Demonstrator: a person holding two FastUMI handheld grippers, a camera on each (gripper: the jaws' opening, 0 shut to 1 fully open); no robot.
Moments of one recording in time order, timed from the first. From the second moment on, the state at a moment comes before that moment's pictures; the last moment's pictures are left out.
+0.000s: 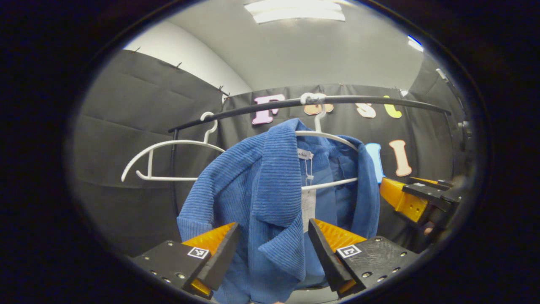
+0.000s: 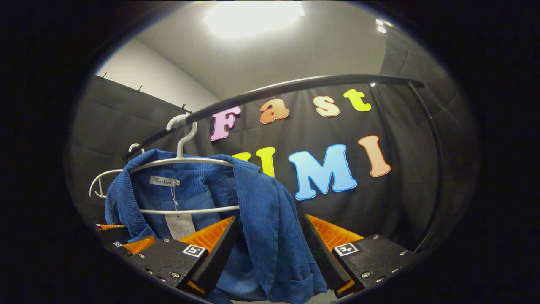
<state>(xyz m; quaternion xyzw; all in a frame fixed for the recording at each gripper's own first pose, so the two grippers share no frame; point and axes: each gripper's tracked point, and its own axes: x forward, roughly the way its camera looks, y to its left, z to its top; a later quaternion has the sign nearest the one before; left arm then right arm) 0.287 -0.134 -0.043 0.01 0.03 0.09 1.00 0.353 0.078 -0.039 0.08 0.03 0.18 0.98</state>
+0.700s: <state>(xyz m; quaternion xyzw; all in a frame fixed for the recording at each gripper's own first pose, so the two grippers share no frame) 0.311 -0.118 -0.061 0.02 0.04 0.12 0.99 0.380 0.127 -0.096 0.04 0.10 0.23 0.97</state>
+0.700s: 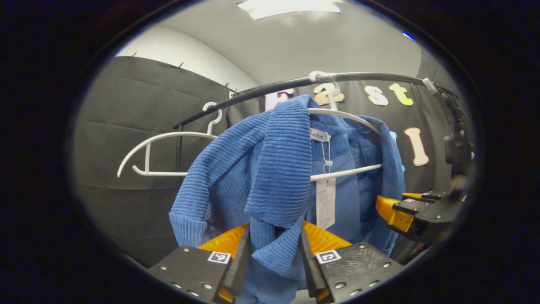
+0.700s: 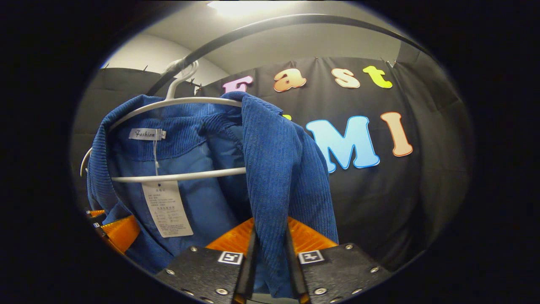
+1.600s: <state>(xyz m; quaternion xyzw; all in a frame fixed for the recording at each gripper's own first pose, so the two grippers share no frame) 0.236 -0.091 0.041 0.06 0.00 0.09 0.99 0.370 0.065 0.042 0.01 -0.10 0.18 0.98</state>
